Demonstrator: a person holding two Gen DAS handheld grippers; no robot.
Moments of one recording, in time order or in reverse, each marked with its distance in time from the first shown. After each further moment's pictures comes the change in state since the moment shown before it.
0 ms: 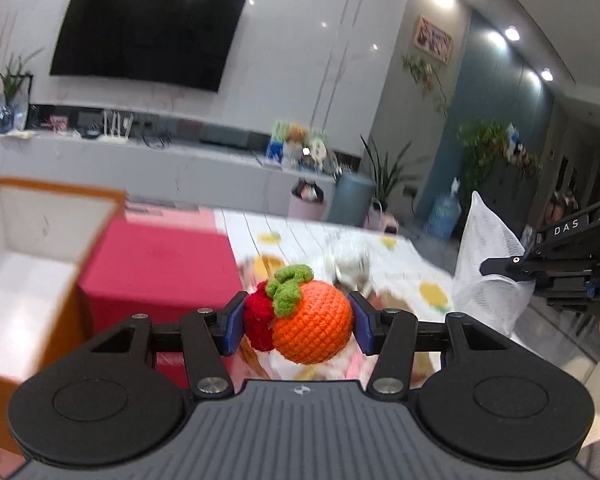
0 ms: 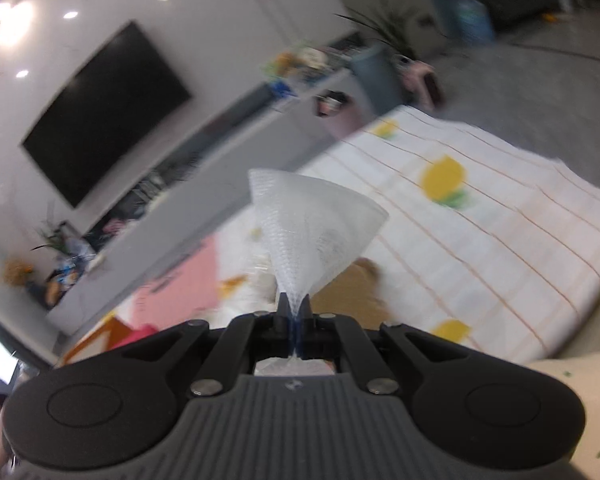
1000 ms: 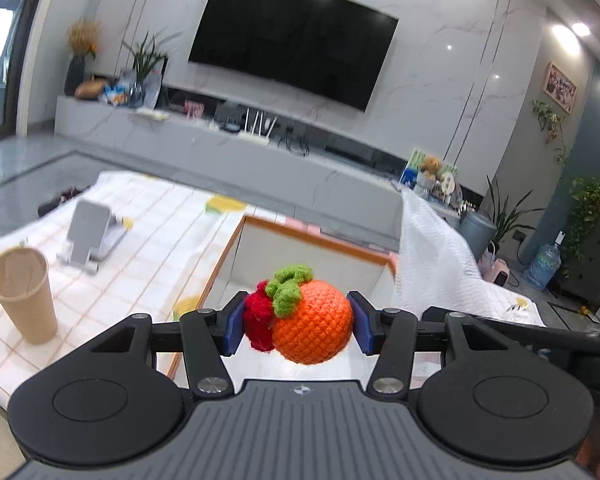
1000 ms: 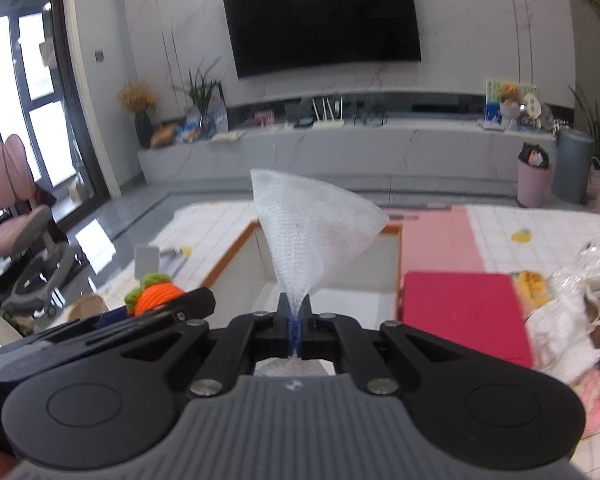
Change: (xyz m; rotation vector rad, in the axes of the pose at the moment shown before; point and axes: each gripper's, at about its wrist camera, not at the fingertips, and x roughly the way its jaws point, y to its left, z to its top) left arm -0.078 0.196 0.067 -0.196 0.013 0.292; right arm 0.075 0.309 -0.161 -0.577 0.157 0.200
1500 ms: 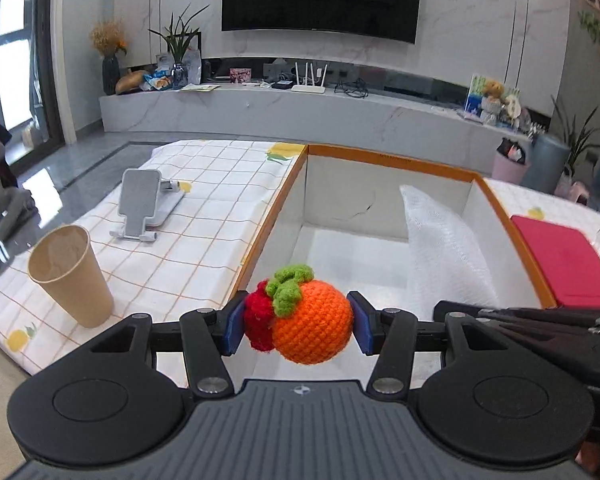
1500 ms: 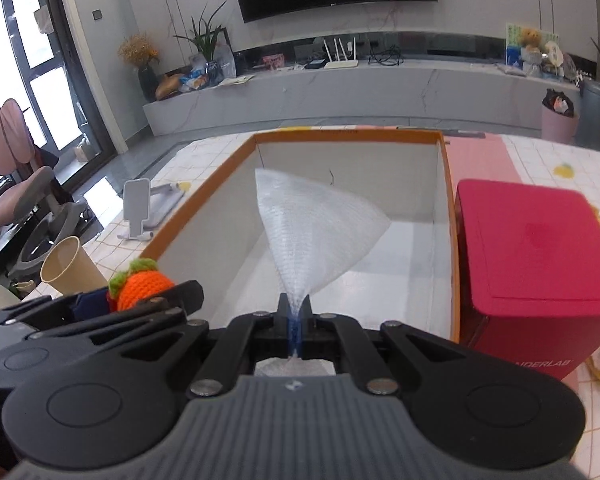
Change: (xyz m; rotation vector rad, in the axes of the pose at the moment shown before) left arm 0.028 -0.011 -0.028 0.164 0.141 0.279; right arm 0.066 -0.003 -0.044 0.011 0.136 0.050
